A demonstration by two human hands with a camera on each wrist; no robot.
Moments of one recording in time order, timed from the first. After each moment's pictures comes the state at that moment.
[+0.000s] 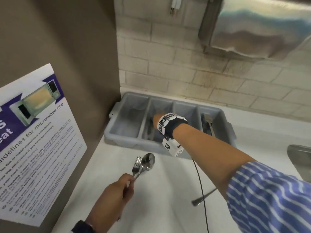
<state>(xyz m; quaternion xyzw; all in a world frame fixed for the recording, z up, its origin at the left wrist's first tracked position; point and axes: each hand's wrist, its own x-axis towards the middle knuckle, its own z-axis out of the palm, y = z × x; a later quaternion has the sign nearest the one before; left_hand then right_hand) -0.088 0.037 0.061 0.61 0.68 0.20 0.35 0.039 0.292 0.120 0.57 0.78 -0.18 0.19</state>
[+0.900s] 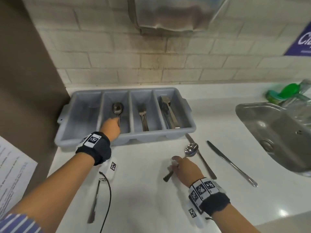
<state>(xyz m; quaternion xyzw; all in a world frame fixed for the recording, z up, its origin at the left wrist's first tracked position) -0.022 0.253 0.050 0.68 0.68 0.13 0.24 0.226 0.089 0.026 0.76 0.58 -0.30 -0.02</state>
